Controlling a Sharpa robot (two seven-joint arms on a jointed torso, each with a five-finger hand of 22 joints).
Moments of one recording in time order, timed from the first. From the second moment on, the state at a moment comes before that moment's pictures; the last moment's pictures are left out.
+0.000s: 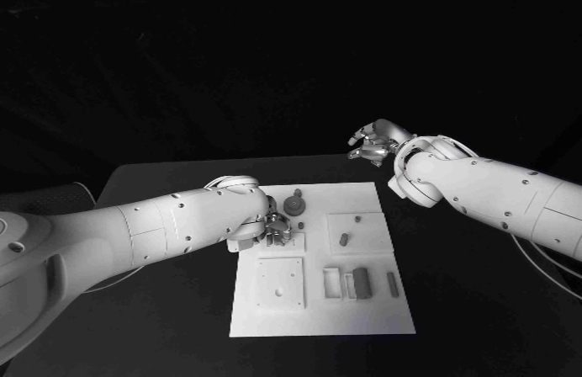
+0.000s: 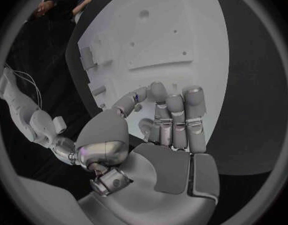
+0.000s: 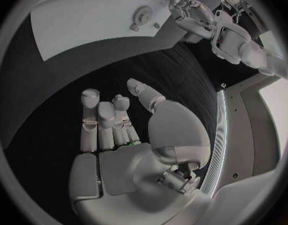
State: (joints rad) left arm 1.29 -0.40 -0.24 1.13 -0.96 0.12 -0.63; left_hand 0.76 0.02 0.64 -0.28 0.61 0.95 0.02 0.71 0.51 1.23 -0.08 0.87 0.53 1.13 -0.16 1.33 0.55 0.02 1.27 -0.26 0.78 1.31; right arm 1.28 -0.61 -0.04 1.13 -1.09 -0.38 -0.17; right_hand 1.08 -0.06 0.50 -0.29 0.33 0.77 0.16 0.24 0.52 1.04 0.06 1.18 0.90 1.14 -0.04 1.45 0.94 0.20 1.09 -0.01 0.96 1.31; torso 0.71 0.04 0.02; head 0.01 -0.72
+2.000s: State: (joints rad) left arm 1.28 -0.39 -0.24 1.12 -0.96 0.12 -0.63; left_hand 0.73 0.00 0.58 -0.26 0.63 0.94 0.01 0.83 0.50 1.22 -0.08 0.92 0.48 1.11 -0.18 1.39 0.48 0.02 1.27 -0.27 0.79 1.31; right arm 1.28 -0.62 -0.04 1.13 -1.09 -0.37 -0.18; right_hand 1.08 -0.06 0.49 -0.29 0.33 0.77 0.16 0.24 0.52 1.04 0.06 1.18 0.90 1.14 -0.04 1.45 0.94 0.20 1.09 -0.01 0.96 1.31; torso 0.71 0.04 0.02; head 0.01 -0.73
